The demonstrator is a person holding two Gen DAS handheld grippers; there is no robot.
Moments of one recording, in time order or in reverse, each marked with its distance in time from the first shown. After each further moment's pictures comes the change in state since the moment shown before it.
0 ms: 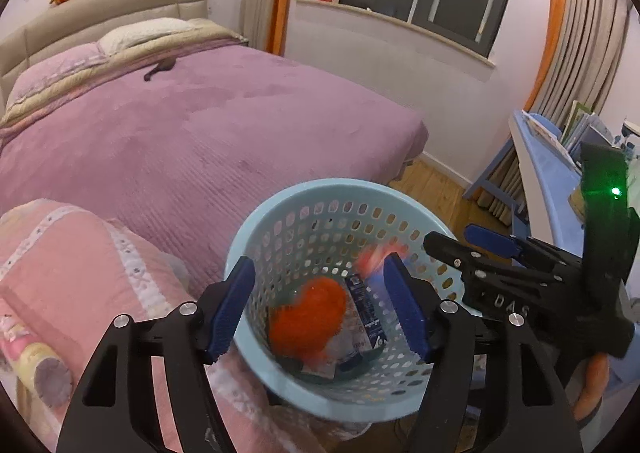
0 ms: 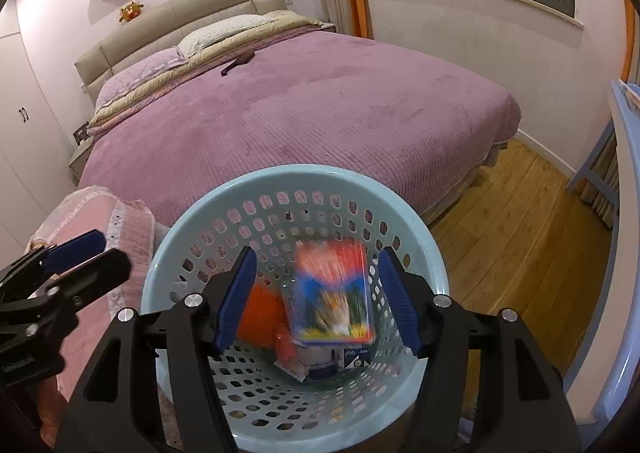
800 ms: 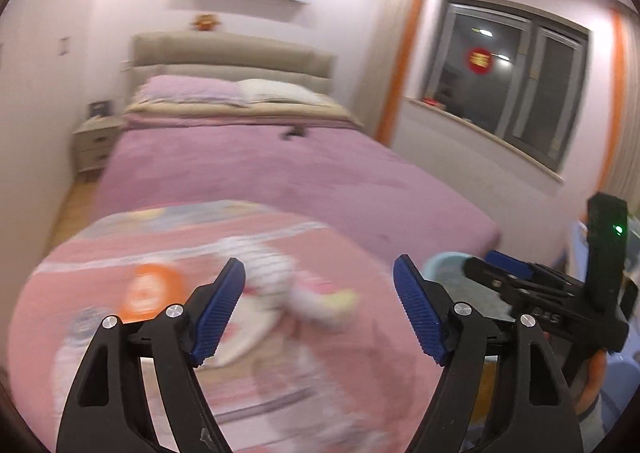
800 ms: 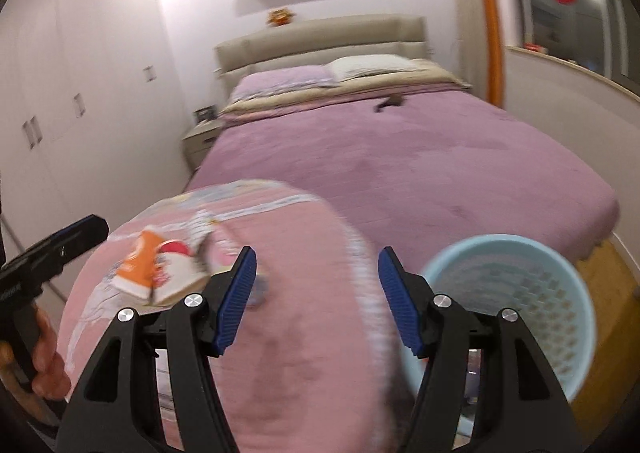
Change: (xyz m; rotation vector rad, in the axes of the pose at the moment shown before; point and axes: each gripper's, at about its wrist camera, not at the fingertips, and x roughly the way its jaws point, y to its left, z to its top) left arm -0.232 0.153 -0.085 -0.272 -0.325 0.294; right arm -0.071 0.218 -0.029 -0.326 -0.132 0.368
